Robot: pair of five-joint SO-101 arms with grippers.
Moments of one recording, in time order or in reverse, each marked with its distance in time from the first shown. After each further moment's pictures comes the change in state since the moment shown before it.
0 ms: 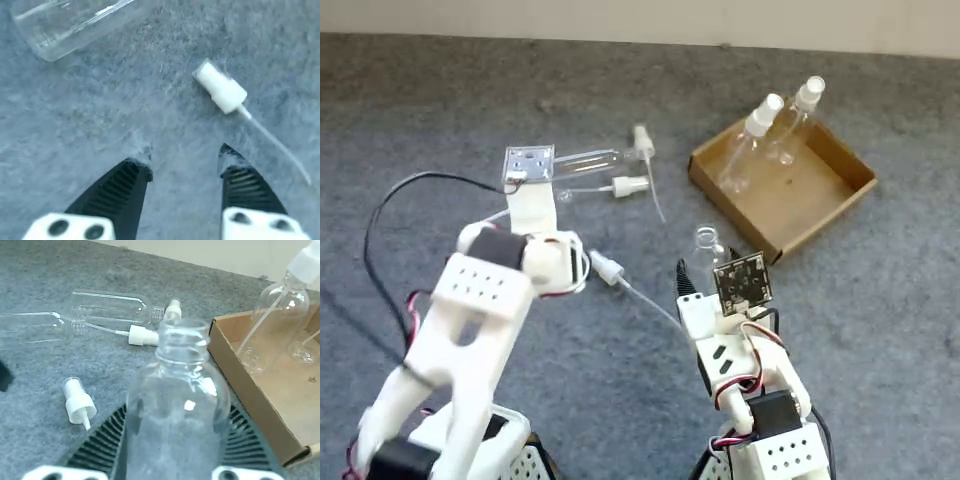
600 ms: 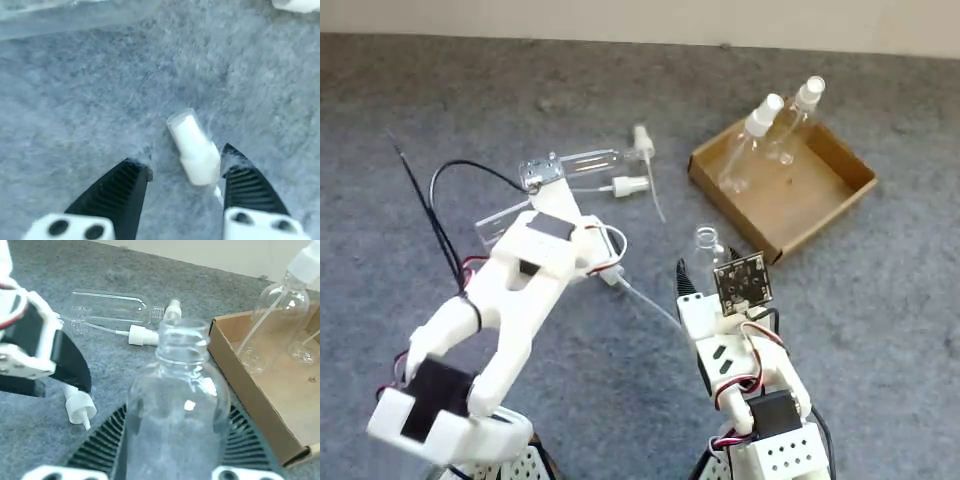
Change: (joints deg) left arm 3.8 24.9 -2.6 -21.8 22.9; right arm 0.0 0.0 0.1 0.0 0.0
